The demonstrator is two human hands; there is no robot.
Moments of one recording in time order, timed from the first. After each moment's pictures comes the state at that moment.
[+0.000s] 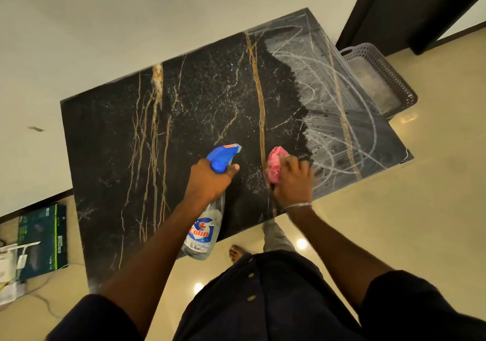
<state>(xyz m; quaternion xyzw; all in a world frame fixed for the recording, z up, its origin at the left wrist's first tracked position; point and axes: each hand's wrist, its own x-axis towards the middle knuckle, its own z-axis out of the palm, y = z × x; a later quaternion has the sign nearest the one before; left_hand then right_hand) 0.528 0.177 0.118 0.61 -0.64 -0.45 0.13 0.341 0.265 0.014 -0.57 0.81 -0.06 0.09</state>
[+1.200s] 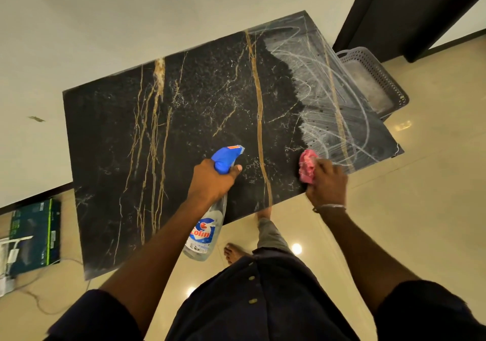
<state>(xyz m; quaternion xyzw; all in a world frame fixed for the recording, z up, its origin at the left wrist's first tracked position) 0.531 0.213 0.118 0.61 -0.64 -0.45 0.13 0.275 0.329 0.007 -0.54 0.84 -0.08 0.05</state>
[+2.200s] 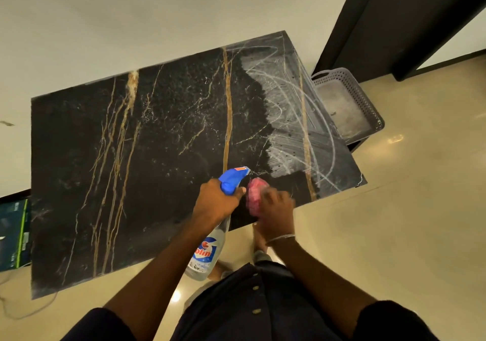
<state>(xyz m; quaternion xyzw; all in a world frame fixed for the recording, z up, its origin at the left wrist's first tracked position) 0.417 0.227 0.103 0.64 -0.62 -0.44 0.08 0.279 0.319 0.014 -0.62 0.77 -0.12 0.11</state>
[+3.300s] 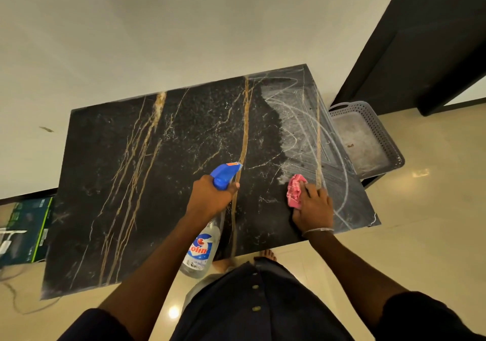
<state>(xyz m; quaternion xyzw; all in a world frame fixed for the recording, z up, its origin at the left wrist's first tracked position) 0.425 0.175 0.138 0.64 -0.62 -0.42 0.16 0.181 0.255 0.021 -0.62 0.78 -0.02 0.08</state>
